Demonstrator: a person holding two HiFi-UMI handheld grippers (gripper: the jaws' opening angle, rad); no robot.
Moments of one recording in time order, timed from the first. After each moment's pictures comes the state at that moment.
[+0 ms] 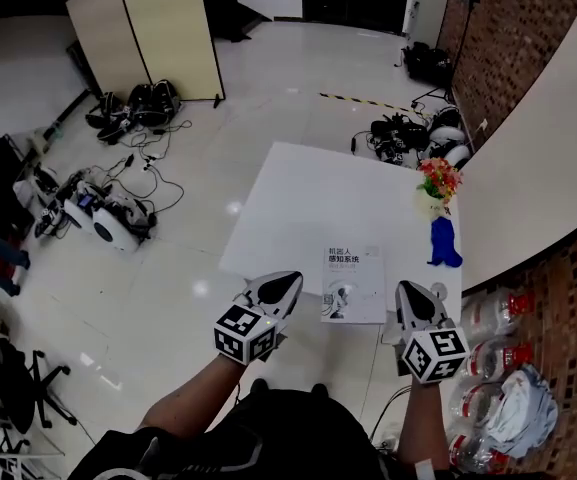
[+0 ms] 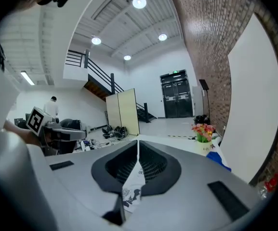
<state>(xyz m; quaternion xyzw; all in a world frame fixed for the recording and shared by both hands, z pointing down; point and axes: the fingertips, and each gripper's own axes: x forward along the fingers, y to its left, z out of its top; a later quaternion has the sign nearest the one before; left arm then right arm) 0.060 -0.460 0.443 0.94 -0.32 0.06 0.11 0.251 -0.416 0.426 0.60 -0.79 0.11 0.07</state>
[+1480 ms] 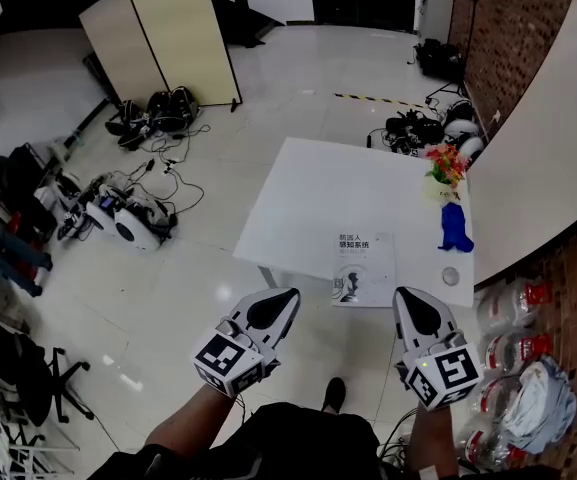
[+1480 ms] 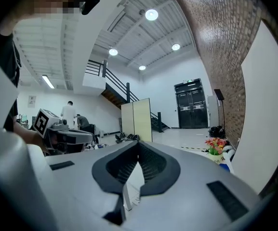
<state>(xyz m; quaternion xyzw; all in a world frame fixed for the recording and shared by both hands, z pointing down) 0.049 -0.353 0.390 0.95 -0.32 0.04 0.04 0.211 -0.333 0.373 0.53 -0.84 0.04 0.04</state>
